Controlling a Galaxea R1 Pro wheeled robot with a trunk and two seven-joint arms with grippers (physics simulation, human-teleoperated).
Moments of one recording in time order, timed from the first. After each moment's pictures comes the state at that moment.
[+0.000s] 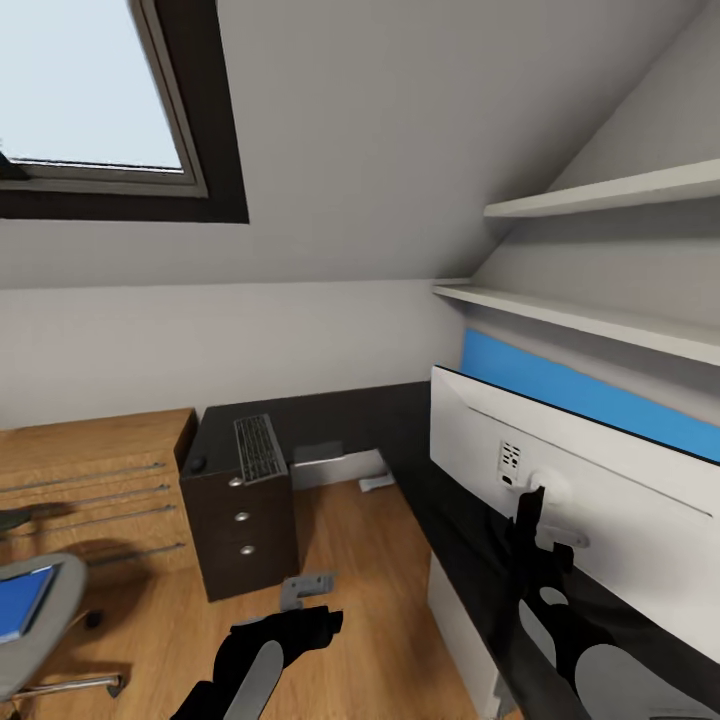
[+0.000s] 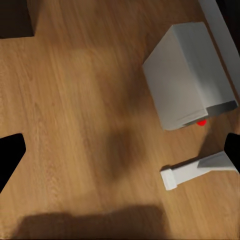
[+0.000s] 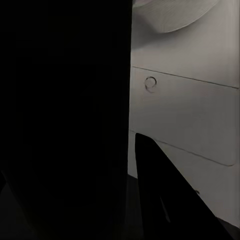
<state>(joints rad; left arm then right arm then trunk) -0.20 -0.07 -0.36 -1.35 0.60 0.72 0.44 -0.65 -0.10 0.01 -0.30 -0.11 -0.44 -0.32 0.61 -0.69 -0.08</state>
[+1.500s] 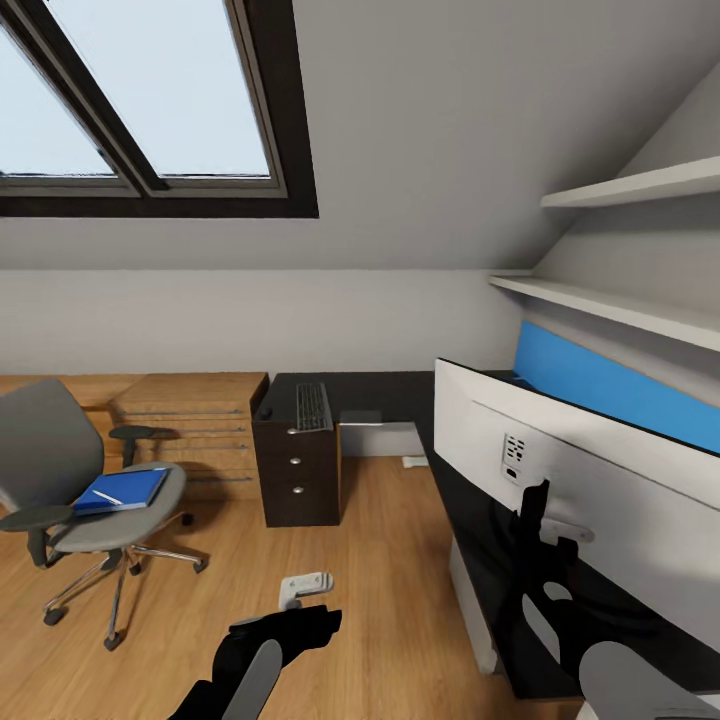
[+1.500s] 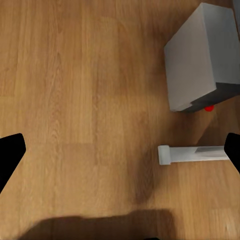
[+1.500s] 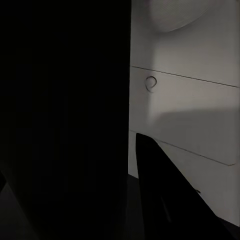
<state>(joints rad) -0.20 -0.07 -0.36 -1.35 0.59 0.72 0.44 -0.66 -0.12 0.01 -0.33 -0.11 -0.44 -0.33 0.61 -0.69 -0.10</state>
